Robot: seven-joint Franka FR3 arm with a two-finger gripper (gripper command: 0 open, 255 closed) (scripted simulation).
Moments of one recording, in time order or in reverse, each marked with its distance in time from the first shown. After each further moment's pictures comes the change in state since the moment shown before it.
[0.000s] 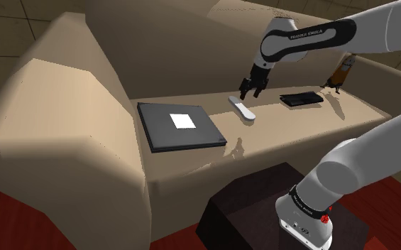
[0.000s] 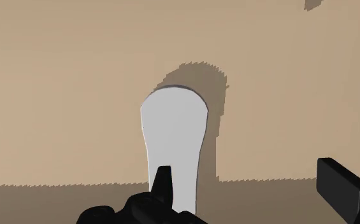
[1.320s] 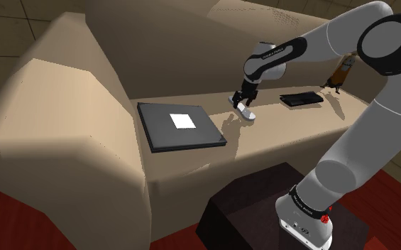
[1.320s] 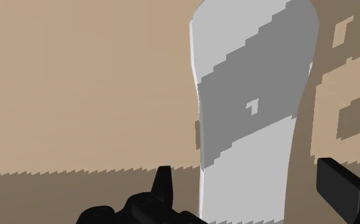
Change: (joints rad) arm -0.036 0.341 -0.060 0.086 0.036 0.257 -0.105
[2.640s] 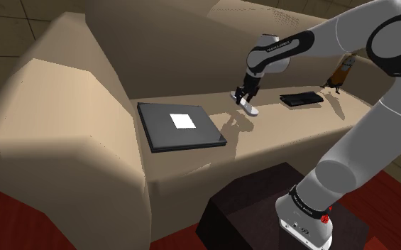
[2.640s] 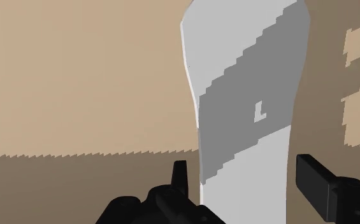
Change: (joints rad) arm 0.002 -0.050 0.000 0.032 -0.014 -0.080 0.010
